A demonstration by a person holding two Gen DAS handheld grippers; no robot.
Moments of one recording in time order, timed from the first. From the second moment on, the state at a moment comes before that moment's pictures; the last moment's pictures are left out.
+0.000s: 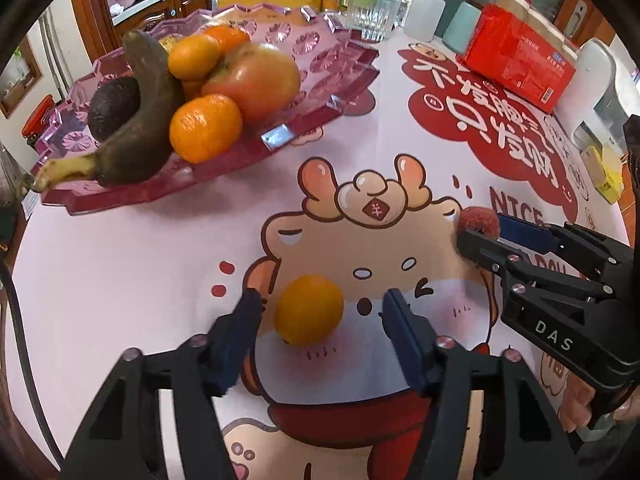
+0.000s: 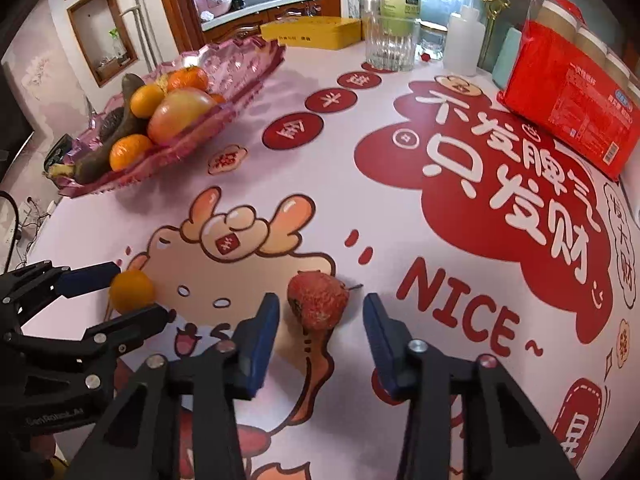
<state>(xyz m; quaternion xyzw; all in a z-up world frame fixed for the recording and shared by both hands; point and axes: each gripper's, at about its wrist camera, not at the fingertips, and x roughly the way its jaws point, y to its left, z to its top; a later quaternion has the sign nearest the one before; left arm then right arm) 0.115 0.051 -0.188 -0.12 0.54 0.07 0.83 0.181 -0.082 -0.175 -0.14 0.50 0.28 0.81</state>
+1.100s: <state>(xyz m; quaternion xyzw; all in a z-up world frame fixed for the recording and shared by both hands) 0.062 0.061 -0.122 -0.13 0.53 0.05 0.84 0.106 -0.071 -0.123 -0.12 0.48 0.29 0.82</state>
